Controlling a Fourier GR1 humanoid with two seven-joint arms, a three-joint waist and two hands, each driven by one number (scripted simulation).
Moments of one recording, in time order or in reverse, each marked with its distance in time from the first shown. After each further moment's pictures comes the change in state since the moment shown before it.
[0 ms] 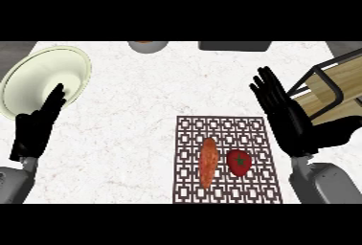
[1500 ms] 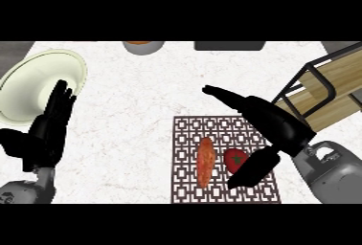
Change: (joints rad) left arm 0.090 -0.173 0.051 -0.321 0.000 0.152 0.089; right arm -0.318 -0.245 0.274 -0.151 0.346 0.342 0.446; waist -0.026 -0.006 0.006
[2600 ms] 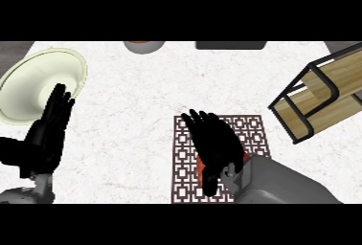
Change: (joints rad) left arm 0.045 -0.035 0.029 -0.054 -0.047 -0.032 0.017; right arm -0.112 0.233 0.311 0.145 0.448 0.101 0.492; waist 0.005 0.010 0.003
